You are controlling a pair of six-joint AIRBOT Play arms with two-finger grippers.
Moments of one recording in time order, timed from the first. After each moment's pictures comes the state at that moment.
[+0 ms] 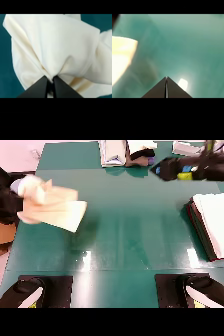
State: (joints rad) left arm -0.27 -0.76 1.41 1.62 -1.44 -1.54; right arm 0.30 -0.99 1.47 -1.15 1.05 1.58
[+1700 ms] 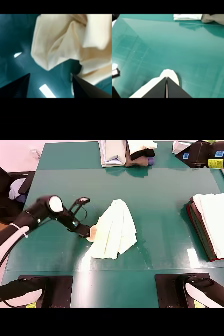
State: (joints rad) left arm -0.40 -1.27 0.91 1.16 -1.14 -1.33; right arm 0.12 -0.98 1.53 -1.15 1.15 1.59
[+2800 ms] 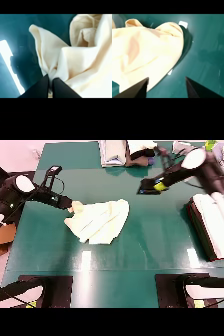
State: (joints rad) left arm -0.14 -1.24 1.17 1.22 -1.10 -1.30; right arm 0.26 -1.47 1.53 -1.15 1.26 1.61
